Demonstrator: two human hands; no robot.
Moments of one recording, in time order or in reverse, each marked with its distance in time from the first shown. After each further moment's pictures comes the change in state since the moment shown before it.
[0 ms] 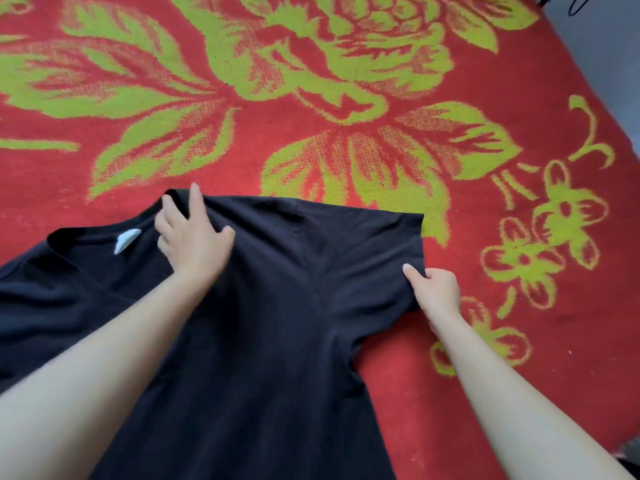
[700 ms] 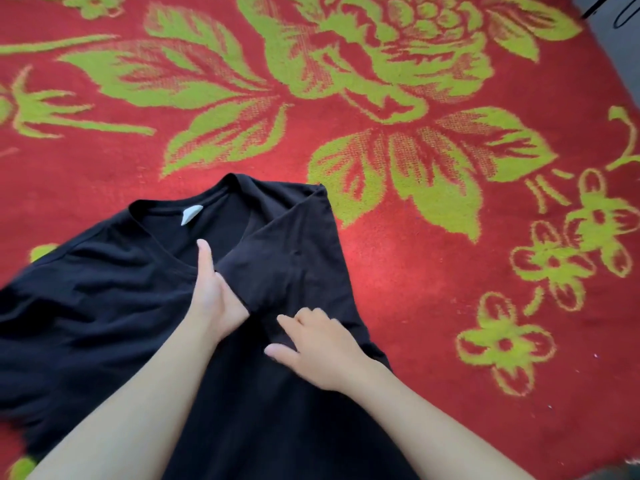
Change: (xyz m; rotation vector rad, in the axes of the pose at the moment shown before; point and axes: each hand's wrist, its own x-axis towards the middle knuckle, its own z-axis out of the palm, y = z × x) left_hand -0.074 -0.068 -0.030 -1.573 -0.584 -0.584; right_hand -0.181 -0.079 0.067 -0.701 -0.577 -0.928
